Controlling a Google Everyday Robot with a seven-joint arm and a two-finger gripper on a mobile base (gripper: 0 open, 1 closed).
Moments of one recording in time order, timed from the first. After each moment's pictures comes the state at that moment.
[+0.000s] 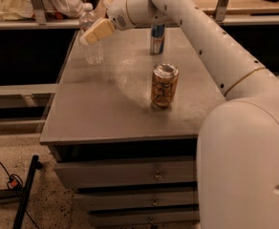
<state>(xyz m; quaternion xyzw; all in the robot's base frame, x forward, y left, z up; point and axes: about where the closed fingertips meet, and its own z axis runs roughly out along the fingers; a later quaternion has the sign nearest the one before) 0.780 0.126 0.953 -0.53 0.62 0.25 0.51</state>
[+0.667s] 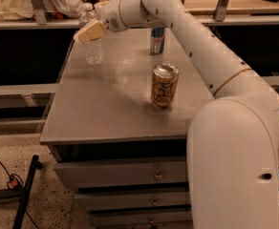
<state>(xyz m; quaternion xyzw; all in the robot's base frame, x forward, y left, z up) 0.792 0.151 0.944 -0.53 0.61 0.26 0.52</state>
